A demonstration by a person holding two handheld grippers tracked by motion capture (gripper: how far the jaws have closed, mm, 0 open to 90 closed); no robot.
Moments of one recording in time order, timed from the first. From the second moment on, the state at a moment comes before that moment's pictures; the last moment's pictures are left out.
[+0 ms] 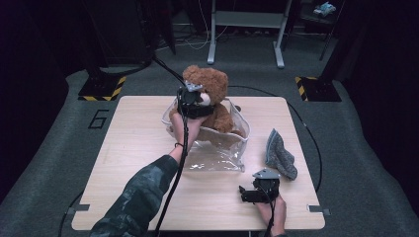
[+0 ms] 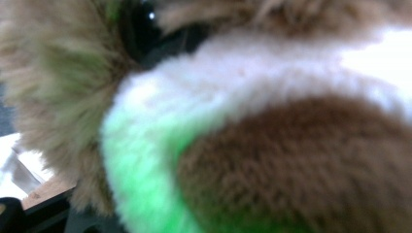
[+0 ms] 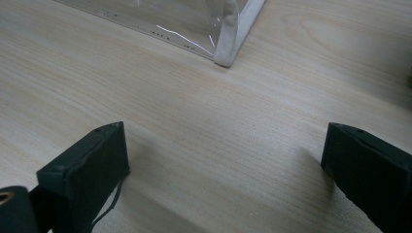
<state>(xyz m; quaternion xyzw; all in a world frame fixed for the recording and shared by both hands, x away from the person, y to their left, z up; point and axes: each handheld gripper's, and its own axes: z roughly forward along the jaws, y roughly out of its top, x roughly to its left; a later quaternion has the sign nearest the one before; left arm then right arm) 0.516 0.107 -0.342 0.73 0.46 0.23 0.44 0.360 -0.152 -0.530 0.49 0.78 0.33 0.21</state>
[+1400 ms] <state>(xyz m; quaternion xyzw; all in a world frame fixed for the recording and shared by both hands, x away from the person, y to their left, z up) 0.426 0.266 -0.347 0.72 0.49 0.22 0.44 0.361 -0.154 -0.531 0.49 0.78 0.33 0.21</state>
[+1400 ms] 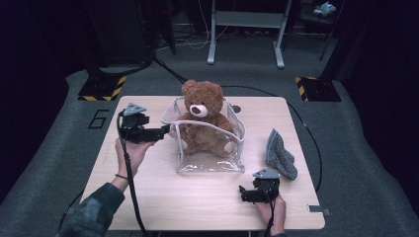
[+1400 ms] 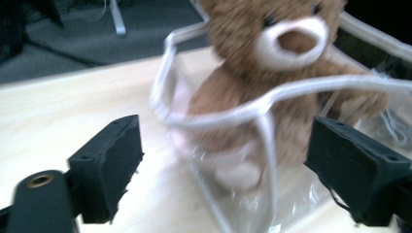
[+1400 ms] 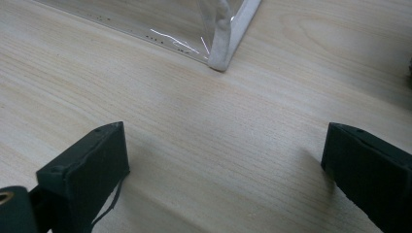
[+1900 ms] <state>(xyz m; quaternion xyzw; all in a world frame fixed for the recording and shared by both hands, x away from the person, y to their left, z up) 0.390 0.320 -0.427 0.73 0.51 0.19 0.40 0.360 -0.152 -0.531 0.49 0.78 0.33 0.21</state>
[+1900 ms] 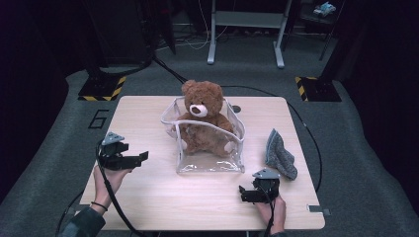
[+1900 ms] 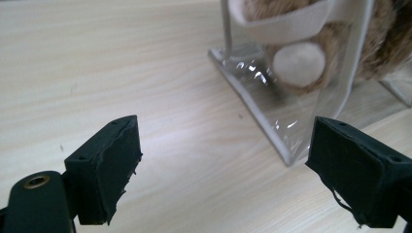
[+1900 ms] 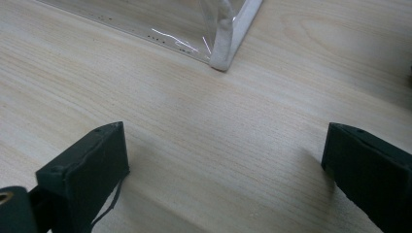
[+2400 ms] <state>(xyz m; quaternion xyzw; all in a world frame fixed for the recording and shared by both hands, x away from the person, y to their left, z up) 0.375 0.338 -0.508 0.74 0.54 0.17 0.35 0.361 -0.152 -0.531 0.49 0.78 0.33 0.21</state>
